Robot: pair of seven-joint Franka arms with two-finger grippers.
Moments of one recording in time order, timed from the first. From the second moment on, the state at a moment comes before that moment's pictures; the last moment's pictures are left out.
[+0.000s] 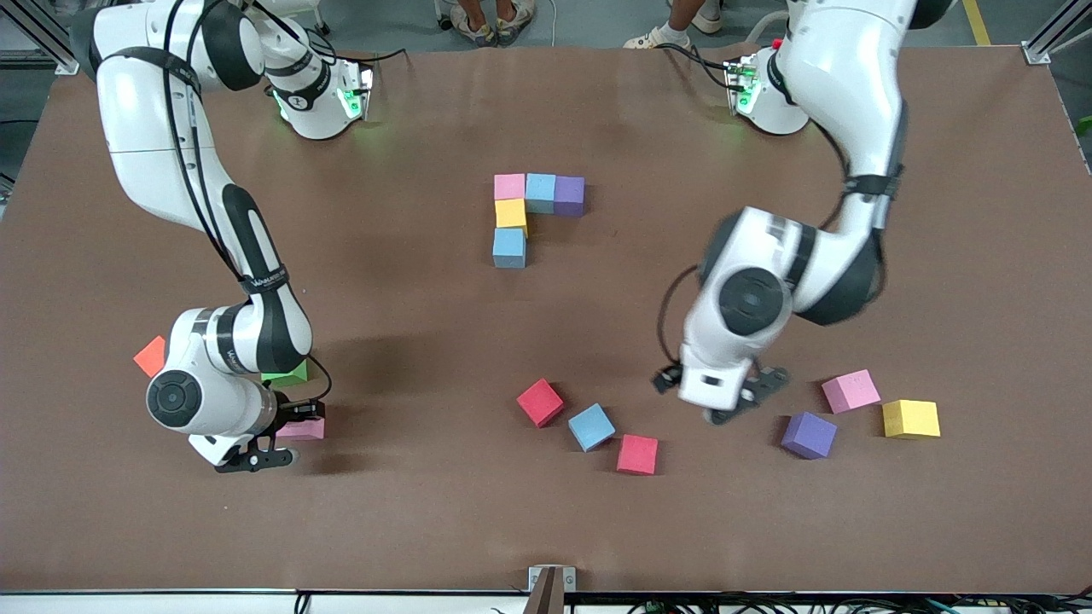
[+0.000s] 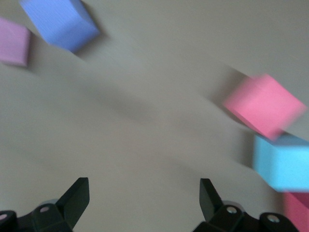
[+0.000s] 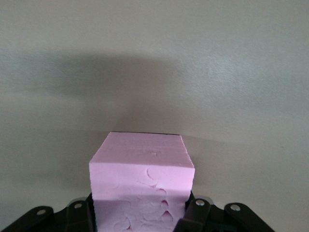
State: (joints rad) left arm -0.46 0.65 0.10 -1.35 -0.02 1.92 -0.86; right arm 0.15 0.85 -0.08 -1.38 0.08 2.16 -0.07
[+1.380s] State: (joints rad) left arm 0.06 0.63 -0.04 -1.73 0.02 2.41 -0.29; right arm 0.69 0.77 -0.07 -1.37 0.22 1.97 0.41
